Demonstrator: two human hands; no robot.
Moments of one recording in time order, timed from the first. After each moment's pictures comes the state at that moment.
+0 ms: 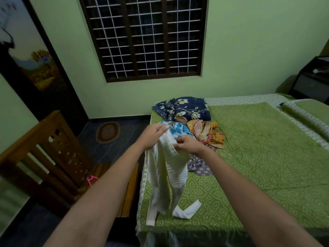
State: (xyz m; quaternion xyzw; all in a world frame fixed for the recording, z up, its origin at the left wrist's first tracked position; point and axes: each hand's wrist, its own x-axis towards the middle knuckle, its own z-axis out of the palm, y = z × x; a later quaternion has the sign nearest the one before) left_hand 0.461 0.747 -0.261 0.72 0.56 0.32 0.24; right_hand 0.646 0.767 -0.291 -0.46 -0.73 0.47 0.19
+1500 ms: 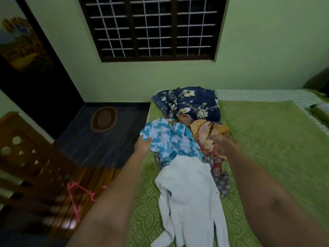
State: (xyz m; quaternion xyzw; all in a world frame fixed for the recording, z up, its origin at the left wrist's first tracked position) left_hand 0.445 0.989 -0.378 0.34 0.79 0.32 0.39; right_hand 0.722 1.075 -0.373 -0.71 -0.38 0.57 0.14
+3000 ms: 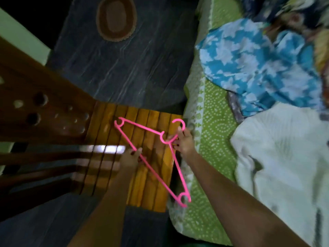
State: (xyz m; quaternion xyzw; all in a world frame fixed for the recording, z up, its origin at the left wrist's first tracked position) left_hand 0.103 0.862 -0.799 0.08 0.78 0.42 0.45; right_hand 0.267 0.974 -0.749 -0.60 -0.27 0.71 0.24
